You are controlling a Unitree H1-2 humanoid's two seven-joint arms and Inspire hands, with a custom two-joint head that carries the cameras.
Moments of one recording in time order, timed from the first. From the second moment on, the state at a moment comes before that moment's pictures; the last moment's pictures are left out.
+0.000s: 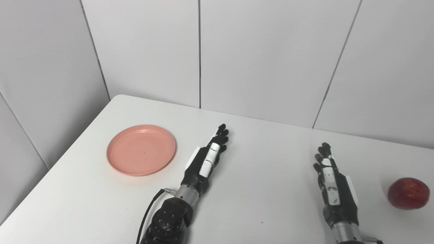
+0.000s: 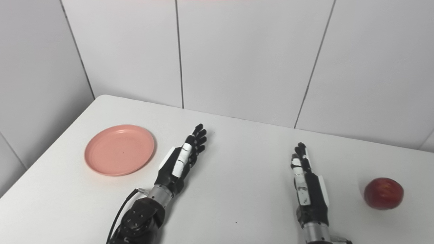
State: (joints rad) left arm -0.26 -0.06 -0.08 0.13 -0.01 -0.01 -0.09; right arm -0.22 -0.05 -0.01 0.05 0.11 0.05 0.06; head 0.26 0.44
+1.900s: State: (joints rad) left arm -0.29 0.18 0.19 -0.07 -0.10 0.08 -0.09; right arm -0.21 -0.07 -0.04 0.08 0.14 0.01 0.12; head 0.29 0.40
